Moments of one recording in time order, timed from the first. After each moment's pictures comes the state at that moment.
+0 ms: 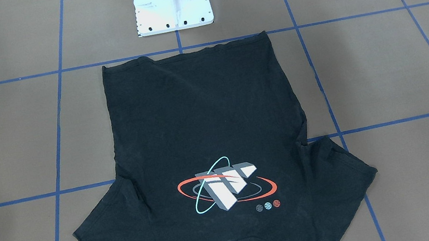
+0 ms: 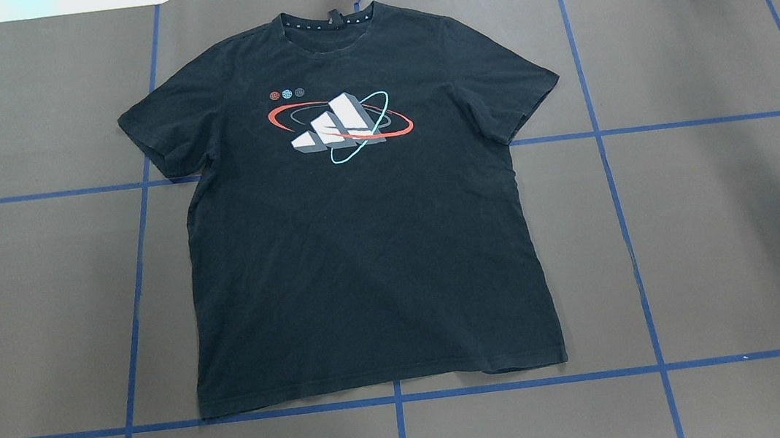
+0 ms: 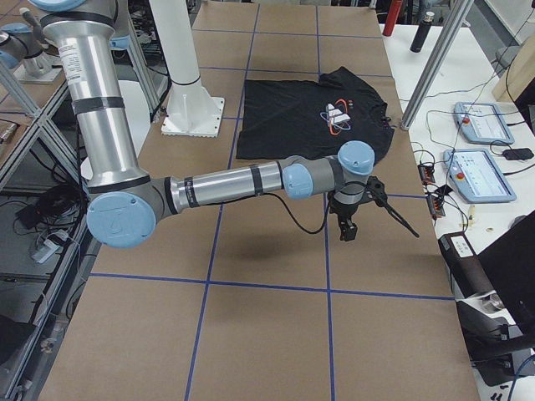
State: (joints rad) left arm -1.53 -1.75 -1.65 -1.83 -2.39 0.18; right arm 1.39 -1.34 1.57 -1.53 2.33 0.04
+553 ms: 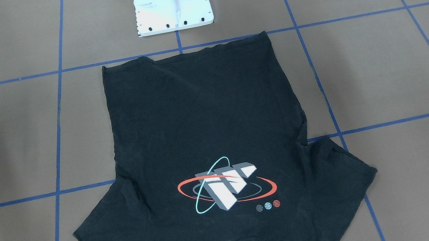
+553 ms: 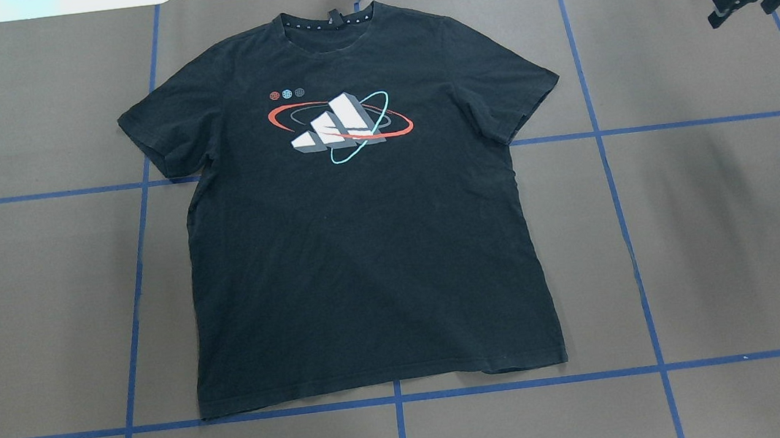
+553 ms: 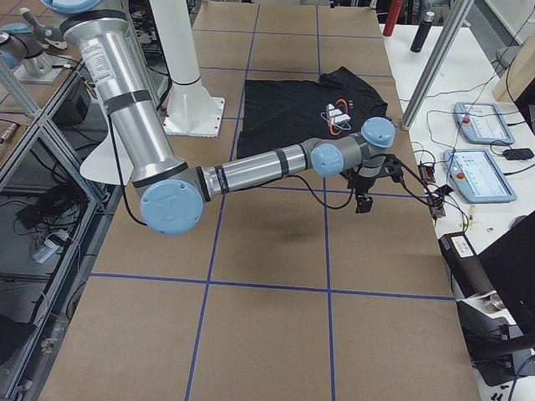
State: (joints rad) left arm -1.39 -1.91 -1.43 -1.97 -2.42 0.00; right arm 1.27 -1.14 1.40 -1.40 2.33 0.33
